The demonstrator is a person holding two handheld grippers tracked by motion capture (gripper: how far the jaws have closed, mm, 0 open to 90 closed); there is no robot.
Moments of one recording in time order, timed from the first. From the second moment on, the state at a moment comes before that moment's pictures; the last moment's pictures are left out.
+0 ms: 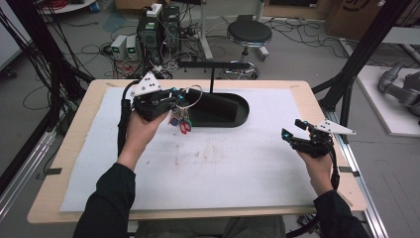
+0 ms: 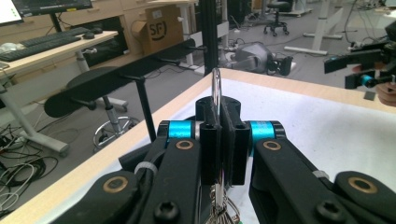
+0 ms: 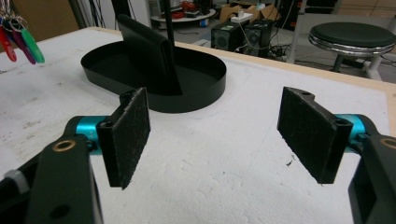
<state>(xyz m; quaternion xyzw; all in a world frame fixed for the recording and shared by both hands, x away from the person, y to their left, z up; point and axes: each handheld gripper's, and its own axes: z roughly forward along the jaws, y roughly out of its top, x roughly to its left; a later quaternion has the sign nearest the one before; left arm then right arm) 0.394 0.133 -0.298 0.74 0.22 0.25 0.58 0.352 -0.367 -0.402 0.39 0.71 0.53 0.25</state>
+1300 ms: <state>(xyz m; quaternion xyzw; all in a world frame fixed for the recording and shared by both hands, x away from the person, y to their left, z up) 0.453 0.133 -0.301 0.72 0.28 0.28 0.57 0.353 -0.371 -0.403 0.39 0.71 0.53 0.26</state>
